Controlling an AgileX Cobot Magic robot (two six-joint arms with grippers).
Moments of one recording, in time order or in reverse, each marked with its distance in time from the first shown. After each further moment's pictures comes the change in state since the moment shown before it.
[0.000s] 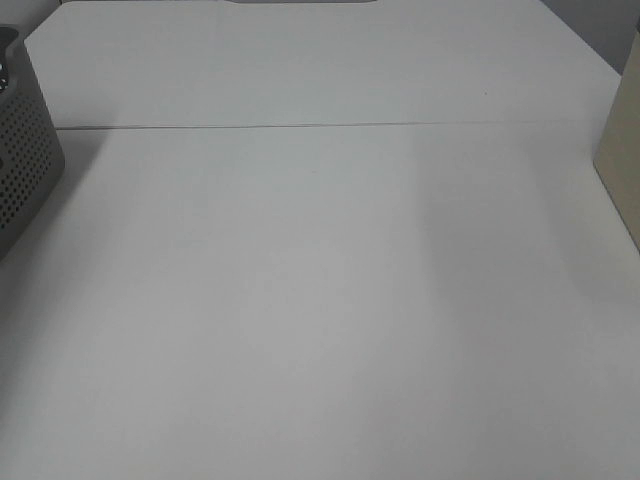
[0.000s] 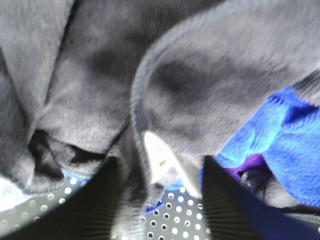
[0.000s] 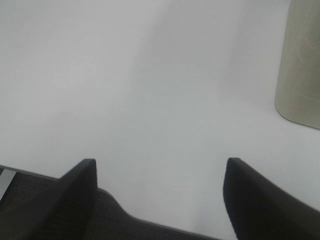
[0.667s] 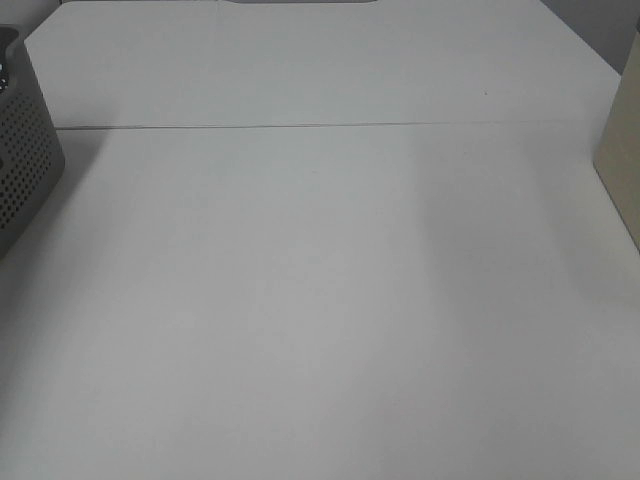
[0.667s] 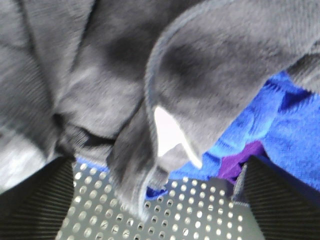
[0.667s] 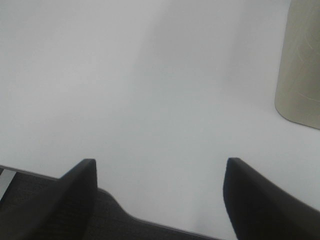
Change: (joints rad) left arm -0.006 -0.036 0.000 -0.011 0.011 0.000; right arm 0.000 0.000 0.000 0.000 0.000 0.000
